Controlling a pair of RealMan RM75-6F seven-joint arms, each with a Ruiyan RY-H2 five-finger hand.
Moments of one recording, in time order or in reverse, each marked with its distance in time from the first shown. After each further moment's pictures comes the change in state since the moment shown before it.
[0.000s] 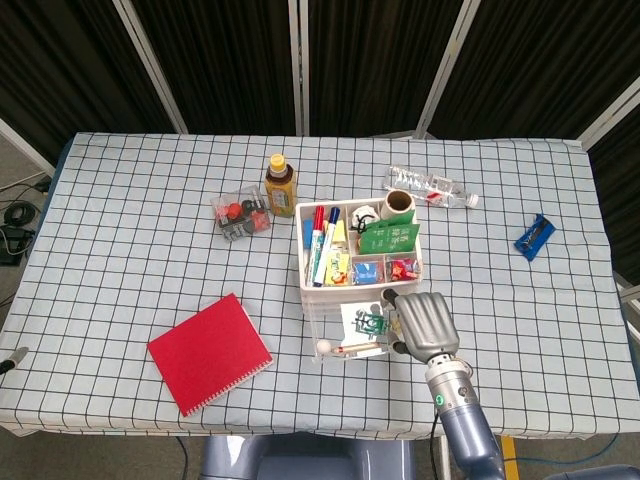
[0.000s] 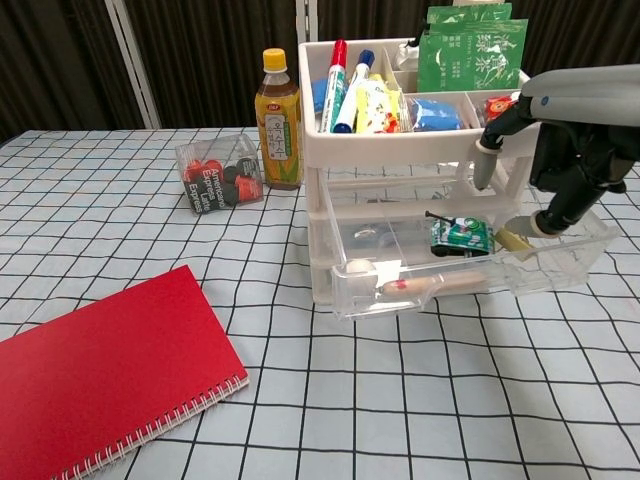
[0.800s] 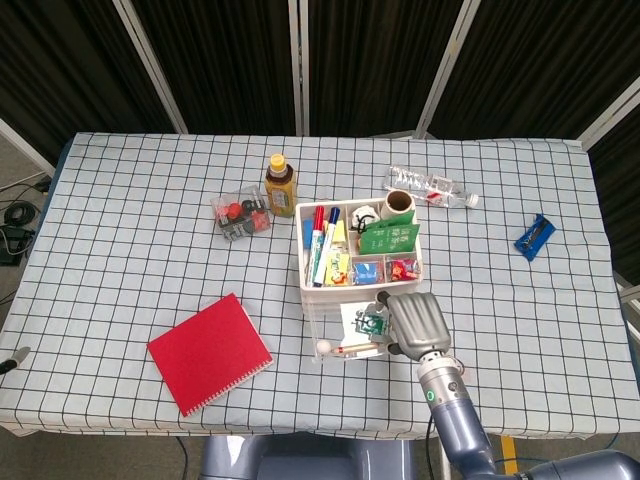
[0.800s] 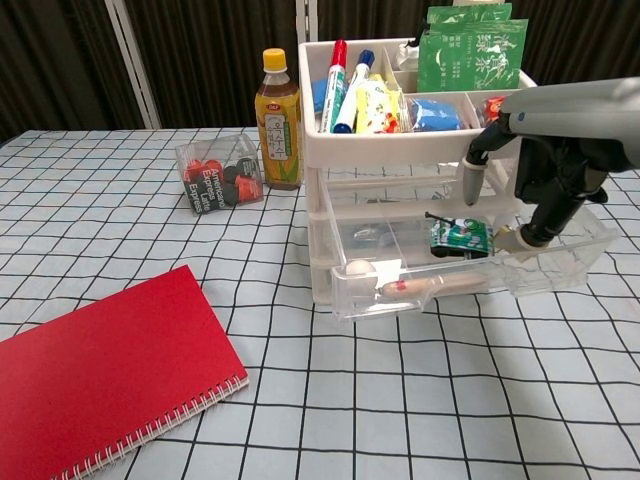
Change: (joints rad) left arm -0.005 -0.006 0.001 0.000 -0.004 -0.012 0.020; right arm 0.095 -0.020 0.006 0.007 0.126 0.031 -0.002
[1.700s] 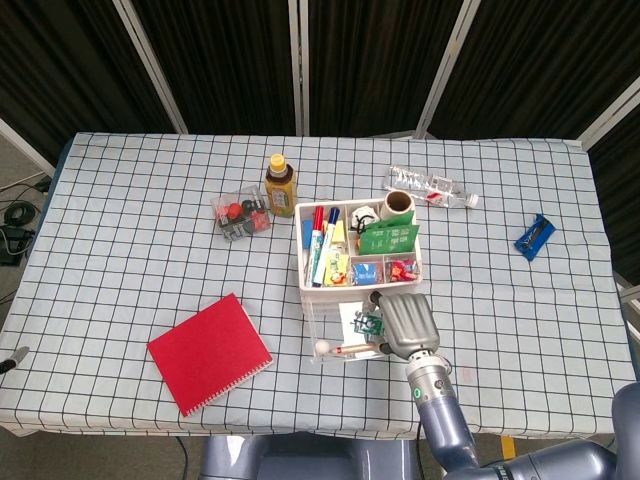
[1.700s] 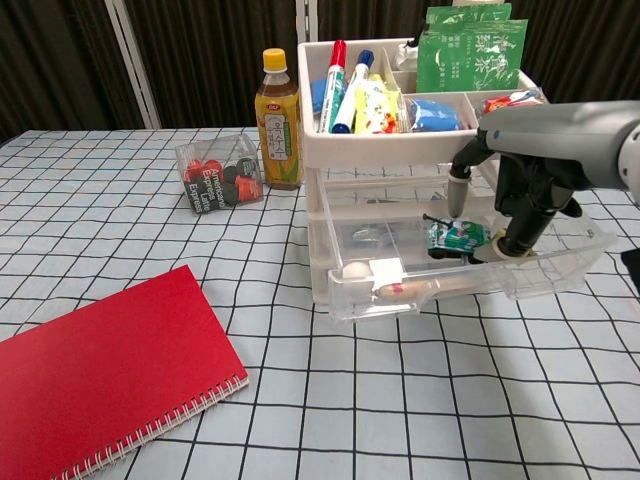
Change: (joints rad) left arm 0.001 0.003 -0.002 0.002 -0.004 0.000 -0.010; right arm 0.056 -0.085 -0.004 0.060 0.049 0.061 0.000
